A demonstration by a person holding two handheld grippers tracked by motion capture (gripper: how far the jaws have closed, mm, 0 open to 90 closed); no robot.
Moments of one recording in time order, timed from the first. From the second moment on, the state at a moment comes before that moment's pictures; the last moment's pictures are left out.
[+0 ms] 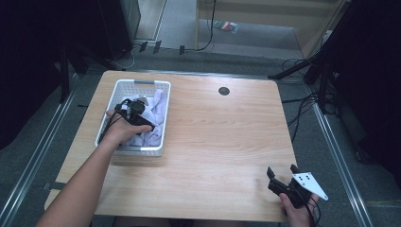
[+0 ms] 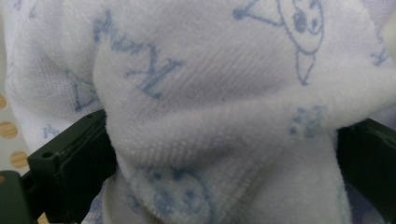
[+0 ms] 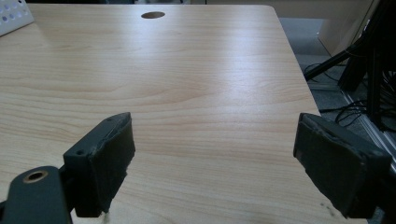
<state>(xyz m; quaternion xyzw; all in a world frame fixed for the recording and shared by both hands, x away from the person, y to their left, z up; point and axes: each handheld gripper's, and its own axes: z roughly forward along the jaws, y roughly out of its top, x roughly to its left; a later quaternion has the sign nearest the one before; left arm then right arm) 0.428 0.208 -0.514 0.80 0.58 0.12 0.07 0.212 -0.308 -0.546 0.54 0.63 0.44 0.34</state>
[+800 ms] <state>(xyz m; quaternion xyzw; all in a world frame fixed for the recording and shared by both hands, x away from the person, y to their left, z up) 0.422 0.231 -0.486 0.79 0.58 0.14 0.12 0.211 -0.309 -0.546 0.54 0.63 0.45 0.34</state>
